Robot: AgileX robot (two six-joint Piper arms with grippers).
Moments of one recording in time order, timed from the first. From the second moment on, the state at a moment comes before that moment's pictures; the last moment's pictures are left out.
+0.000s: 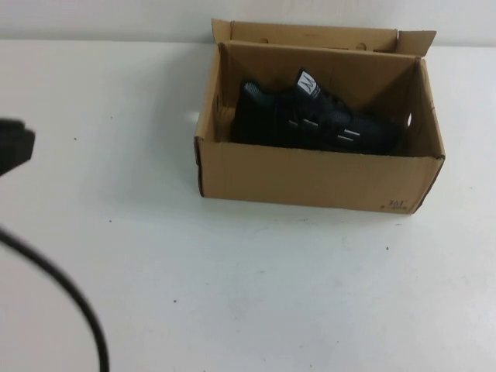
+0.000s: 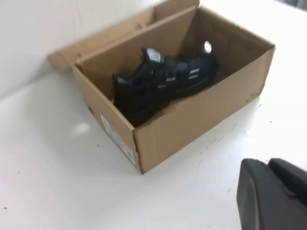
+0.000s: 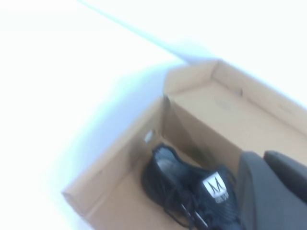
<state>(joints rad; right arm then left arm) 0.31 1.92 -2.49 0.30 1.24 -0.24 -0.07 0.77 -1.06 -0.69 0.99 0.90</state>
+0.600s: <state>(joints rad) 0.31 1.49 -1.98 0.34 0.95 -0.32 -0.07 0.12 -0.50 -0.59 0.70 0.75</state>
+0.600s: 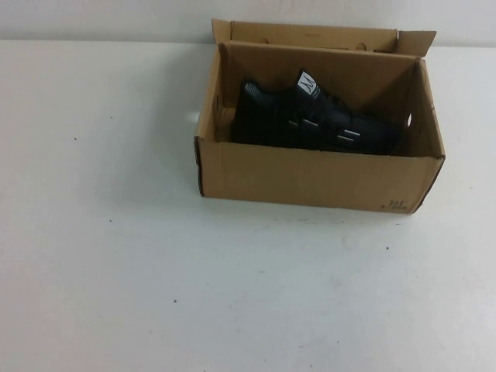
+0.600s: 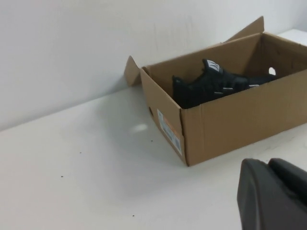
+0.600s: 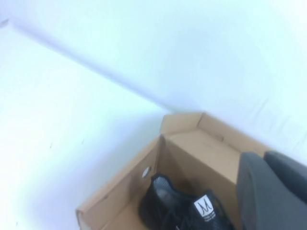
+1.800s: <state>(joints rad) 0.31 0.29 -0.19 0.56 0.09 -0.48 -0.07 0.09 -0.49 -0.57 0.70 0.67</state>
